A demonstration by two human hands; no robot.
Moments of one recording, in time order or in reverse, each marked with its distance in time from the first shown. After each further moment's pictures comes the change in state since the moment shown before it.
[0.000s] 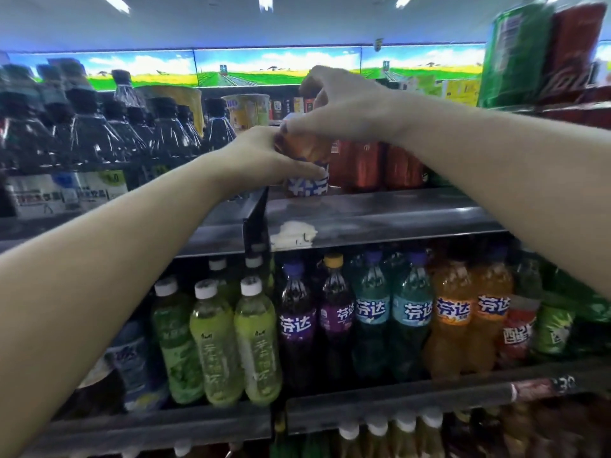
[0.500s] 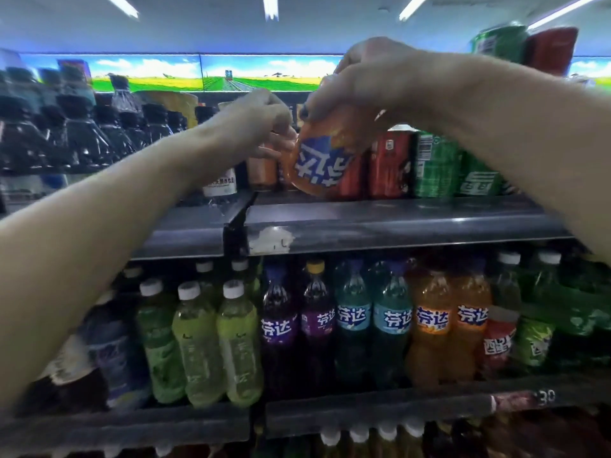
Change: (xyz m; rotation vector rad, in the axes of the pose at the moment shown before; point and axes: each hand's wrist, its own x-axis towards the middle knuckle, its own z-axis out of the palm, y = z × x) left_hand -0.007 0.047 -0.014 -0.166 0.089 -0.002; right_hand -0.027 0.012 -0.051 0.351 -0.027 0.121
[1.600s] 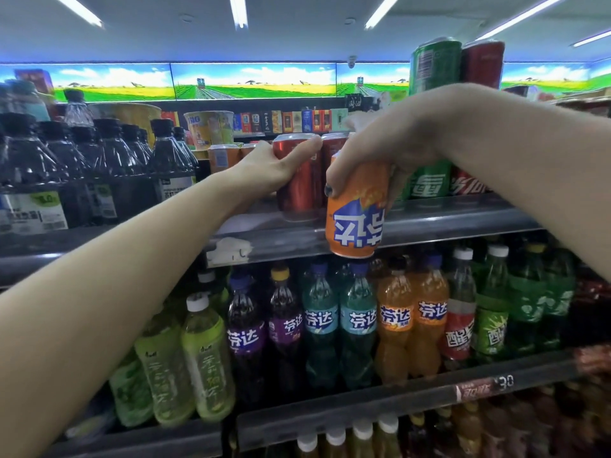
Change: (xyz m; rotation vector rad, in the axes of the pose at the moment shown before) left_hand 0.023 -0.001 0.081 -0.020 -0.060 -0.004; right_hand -0.044 0.041 -0.028 -0.146 -0.274 0.329
